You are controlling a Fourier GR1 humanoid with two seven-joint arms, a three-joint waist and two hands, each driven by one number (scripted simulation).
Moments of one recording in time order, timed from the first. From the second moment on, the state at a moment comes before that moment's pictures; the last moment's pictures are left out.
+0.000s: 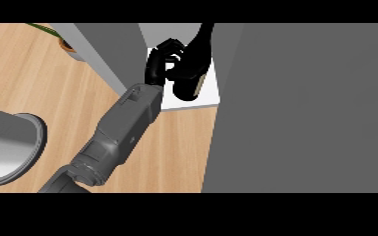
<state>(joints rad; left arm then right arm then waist) -1.01 0.00 -0.19 -0.29 0.44 0.36 -0.45 0.27 -0.52 0.59 -2.50 -0.01 -0.43 0.10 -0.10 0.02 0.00</state>
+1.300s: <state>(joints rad) -1.16 0.07 -0.15 -0.09 0.40 0.47 -0.56 0.34 -0.52 0.59 -2.50 -0.03 -0.35 -0.01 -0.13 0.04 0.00</state>
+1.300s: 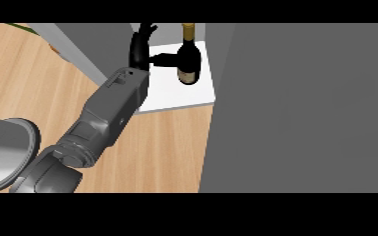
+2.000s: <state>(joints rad) -1.21 0.05 -0.06 -0.16 0.47 0.21 -0.63 0.38 -0.53 0.57 -2.50 -0.03 -0.35 -0.01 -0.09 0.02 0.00</state>
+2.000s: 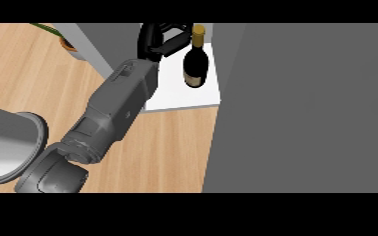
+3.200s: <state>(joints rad) -1.05 0.00 -0.16 -0.39 0.57 0.04 -0.56 0.43 -0.55 0.52 -2.52 -0.04 -0.37 0.01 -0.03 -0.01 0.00</state>
